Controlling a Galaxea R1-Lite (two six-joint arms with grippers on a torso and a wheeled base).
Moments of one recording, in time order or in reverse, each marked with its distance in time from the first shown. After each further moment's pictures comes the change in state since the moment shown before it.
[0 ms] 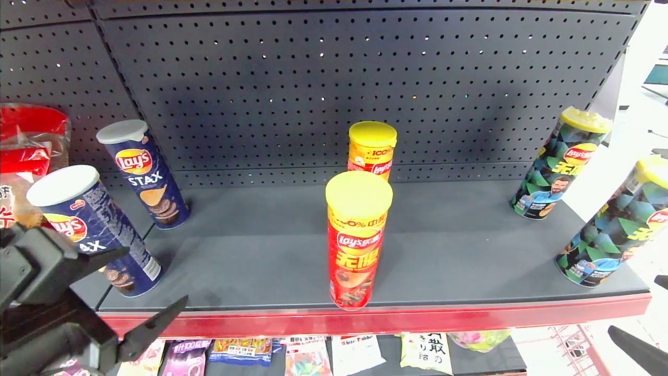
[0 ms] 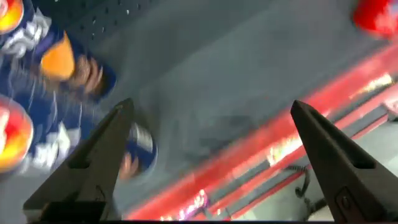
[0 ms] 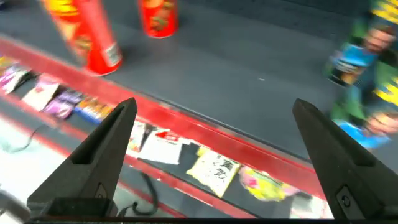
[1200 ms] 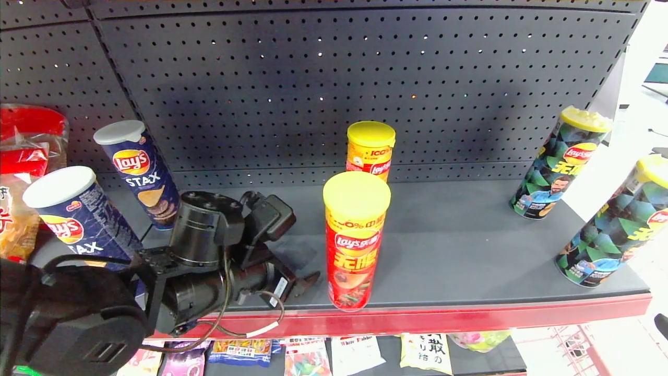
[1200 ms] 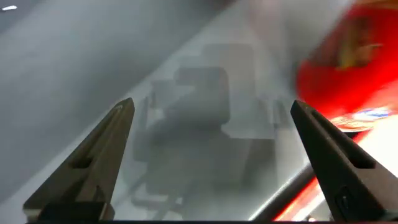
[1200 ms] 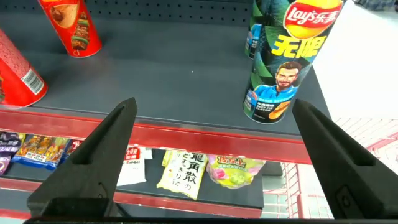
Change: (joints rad) left arm -0.281 0.688 -0.343 -0.154 0.057 -0.127; right arm -0.266 -0.143 0.064 0.000 -0.003 0.052
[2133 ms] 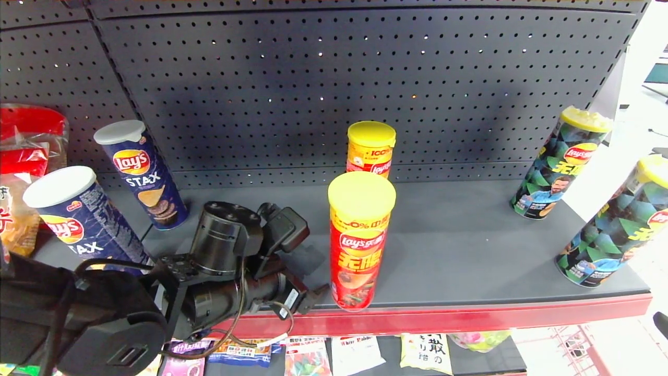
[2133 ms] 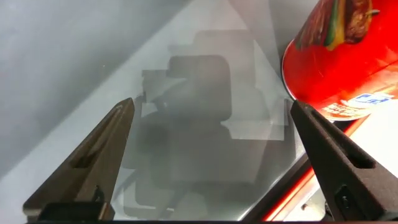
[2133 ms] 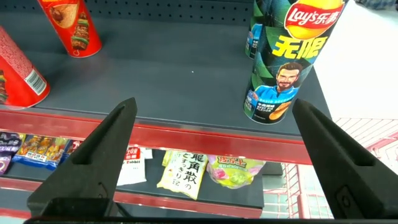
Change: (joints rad) left arm -0.033 0.045 -0.002 -0.001 -0.005 0.001; right arm 0.000 0.010 -0.005 -0.001 0.000 0.001
